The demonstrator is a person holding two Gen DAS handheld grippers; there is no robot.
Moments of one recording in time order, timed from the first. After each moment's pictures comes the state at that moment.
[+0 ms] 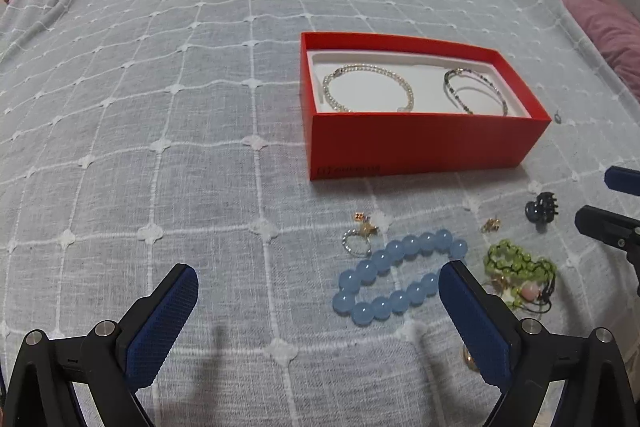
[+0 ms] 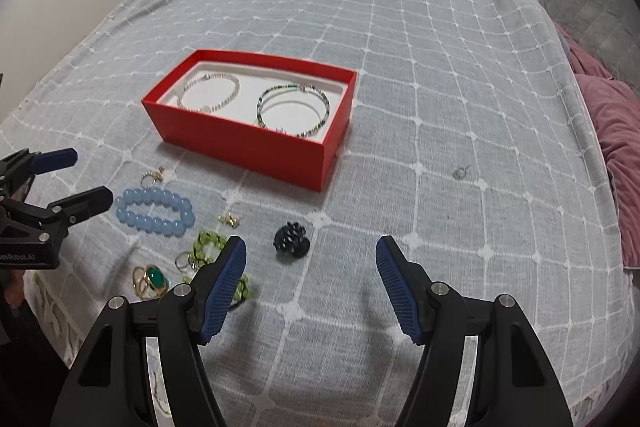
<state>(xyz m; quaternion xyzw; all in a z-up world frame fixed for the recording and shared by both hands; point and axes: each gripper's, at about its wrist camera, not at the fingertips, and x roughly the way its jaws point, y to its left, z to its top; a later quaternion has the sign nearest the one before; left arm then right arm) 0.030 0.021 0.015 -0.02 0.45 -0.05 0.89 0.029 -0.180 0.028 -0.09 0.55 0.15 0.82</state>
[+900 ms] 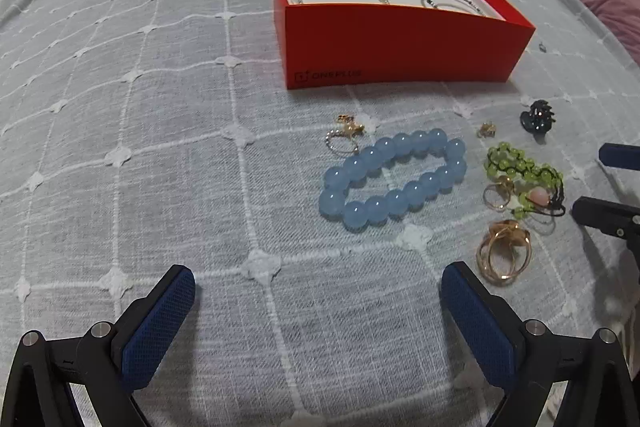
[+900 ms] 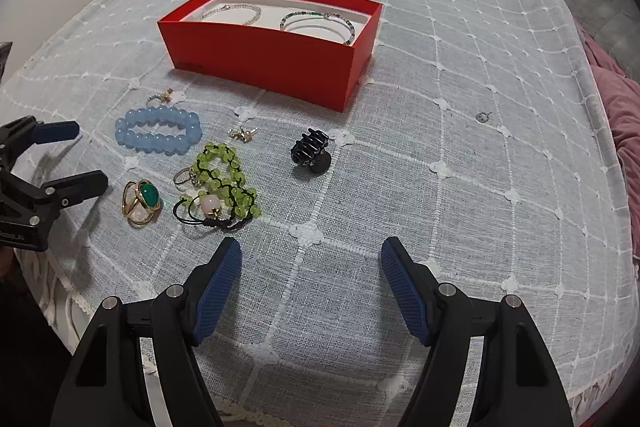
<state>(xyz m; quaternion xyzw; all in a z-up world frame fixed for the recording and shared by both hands) 0.009 0.018 -0.019 0.01 0.49 -0.09 0.87 -0.001 -0.177 -0.003 -0.12 0.58 0.16 0.79</state>
